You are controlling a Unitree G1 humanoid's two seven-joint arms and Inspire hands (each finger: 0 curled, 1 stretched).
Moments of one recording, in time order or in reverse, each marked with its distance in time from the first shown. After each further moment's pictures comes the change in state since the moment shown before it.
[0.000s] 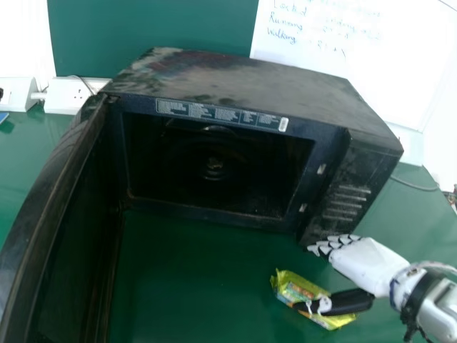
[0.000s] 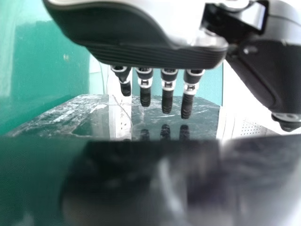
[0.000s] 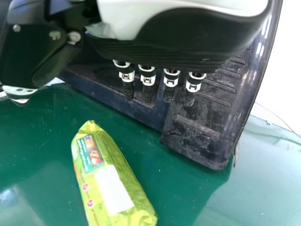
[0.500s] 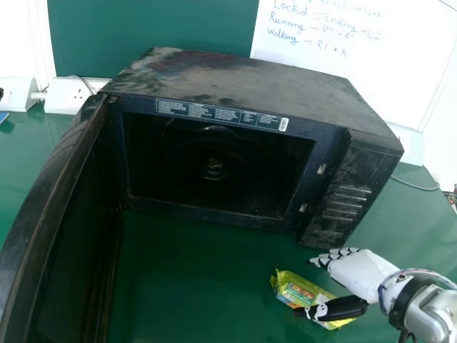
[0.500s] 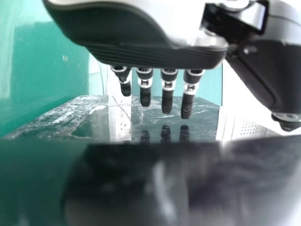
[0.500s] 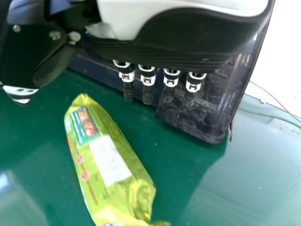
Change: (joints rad) left arm 0.000 0.000 0.006 -0.003 0.002 0.001 0.001; right arm 0.016 0.001 0.057 0.030 -0.113 0.005 -0.030
